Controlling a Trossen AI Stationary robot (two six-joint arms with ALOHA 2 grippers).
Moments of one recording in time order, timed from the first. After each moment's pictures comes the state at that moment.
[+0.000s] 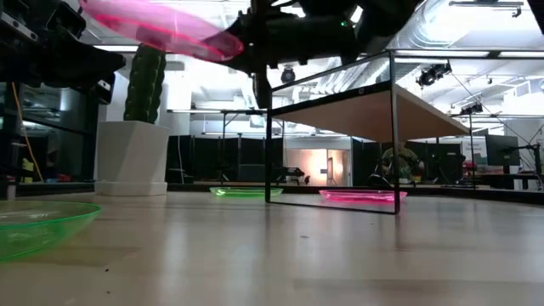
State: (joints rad) left arm -0.09 0.01 0.01 0.01 -0.01 -0.10; right arm -0.01 1.89 1.15 0.59 -0.18 0.65
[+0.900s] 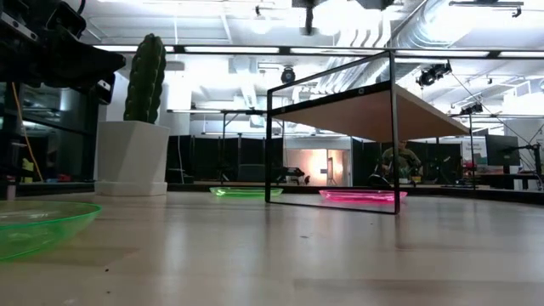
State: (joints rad) left arm -0.09 0.01 0.01 0.01 -0.01 -0.10; right arm -0.25 1.43 1.18 0.25 -0.38 0.56
